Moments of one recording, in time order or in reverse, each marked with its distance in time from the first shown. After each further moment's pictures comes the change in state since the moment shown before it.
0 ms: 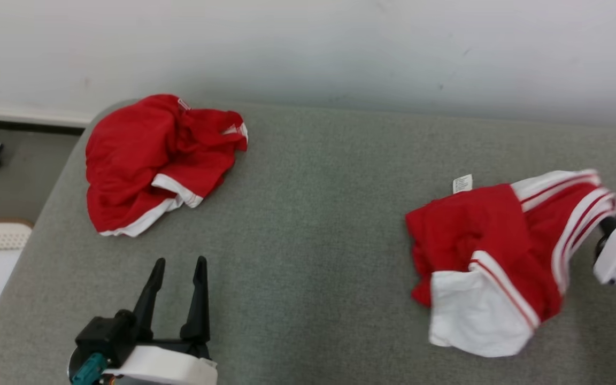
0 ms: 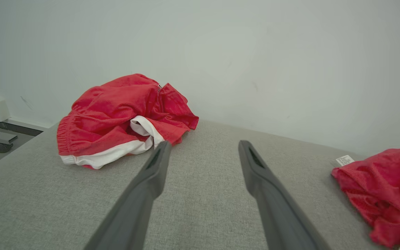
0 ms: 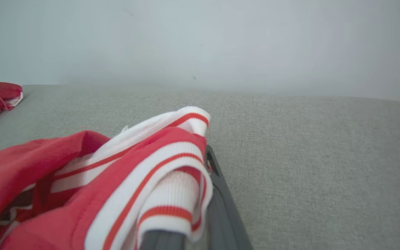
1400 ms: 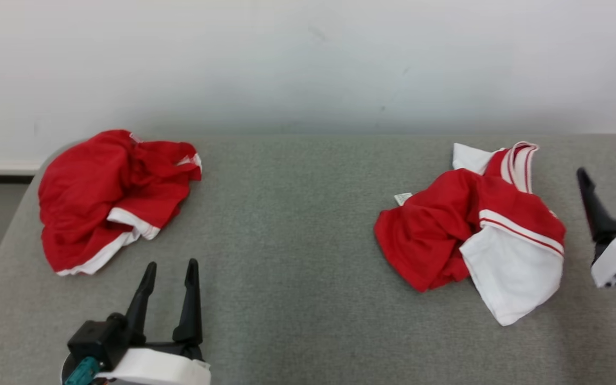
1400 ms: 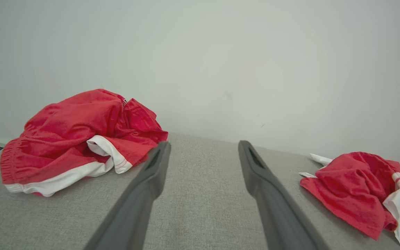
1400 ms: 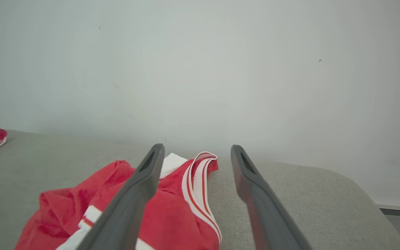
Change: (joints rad) left arm -0.004 0.000 0.015 0.006 -0.005 0.009 0.000; right arm -0.052 -0.032 0.072 0.026 -0.074 0.000 -0.291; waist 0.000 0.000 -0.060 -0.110
